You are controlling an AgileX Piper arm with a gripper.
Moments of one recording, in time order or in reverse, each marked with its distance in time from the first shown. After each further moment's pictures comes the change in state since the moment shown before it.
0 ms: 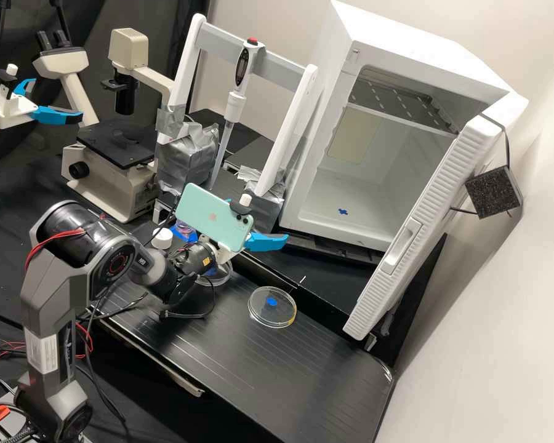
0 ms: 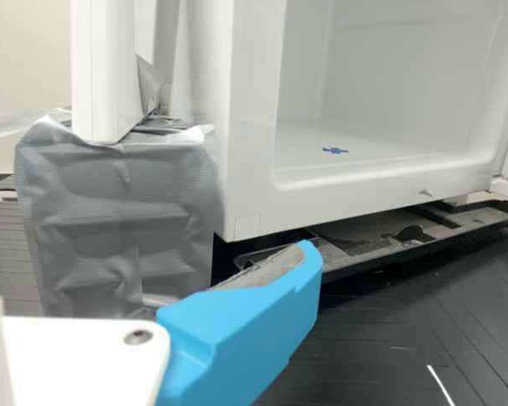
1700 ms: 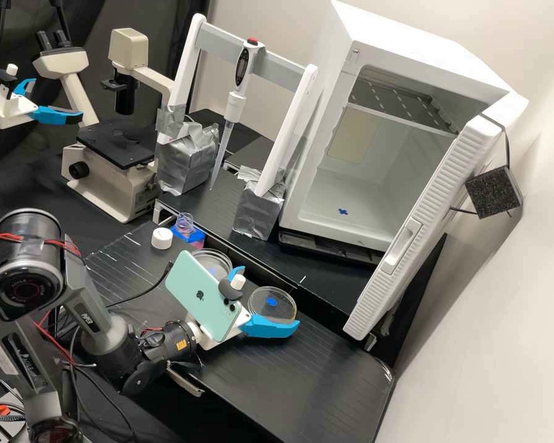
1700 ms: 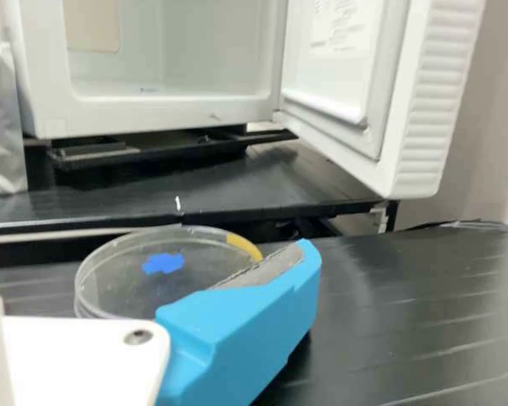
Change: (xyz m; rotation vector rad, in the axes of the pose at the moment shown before) arm -0.137 0.033 0.085 -0.009 -0.184 0.149
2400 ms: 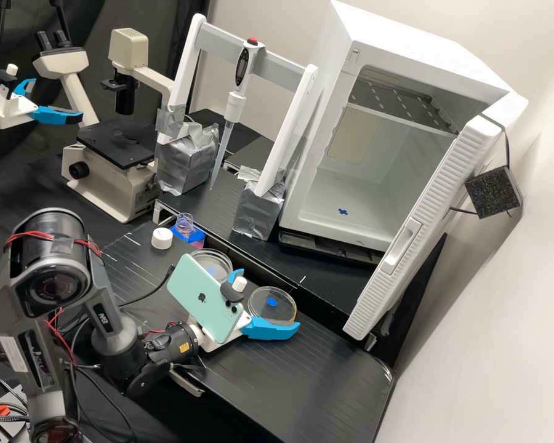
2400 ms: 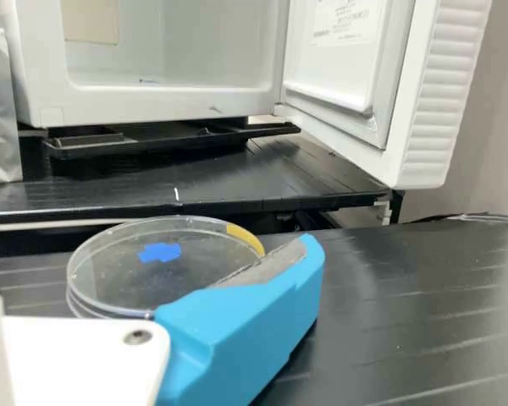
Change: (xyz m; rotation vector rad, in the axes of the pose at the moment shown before) arm 0.005 -0.004 0.006 0.001 0.004 0.002
